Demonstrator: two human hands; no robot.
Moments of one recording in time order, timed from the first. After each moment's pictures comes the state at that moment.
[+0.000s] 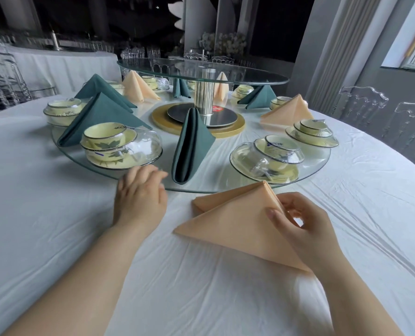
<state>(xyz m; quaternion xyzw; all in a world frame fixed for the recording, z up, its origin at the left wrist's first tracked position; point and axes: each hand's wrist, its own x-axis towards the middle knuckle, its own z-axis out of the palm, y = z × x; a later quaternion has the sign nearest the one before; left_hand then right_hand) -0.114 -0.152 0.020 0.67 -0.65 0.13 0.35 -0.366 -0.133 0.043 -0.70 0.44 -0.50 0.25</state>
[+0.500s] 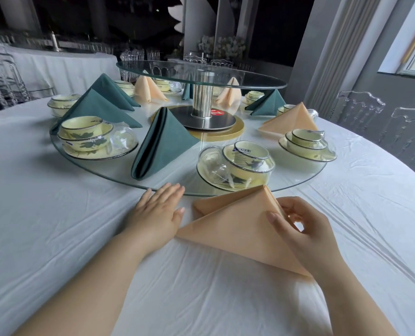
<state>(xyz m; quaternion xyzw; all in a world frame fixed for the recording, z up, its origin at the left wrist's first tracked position) -0.129 -0.145 0.017 0.68 -0.72 -0.01 0.14 -0.366 -0.132 0.045 -0.70 0.44 -0.51 0.24</state>
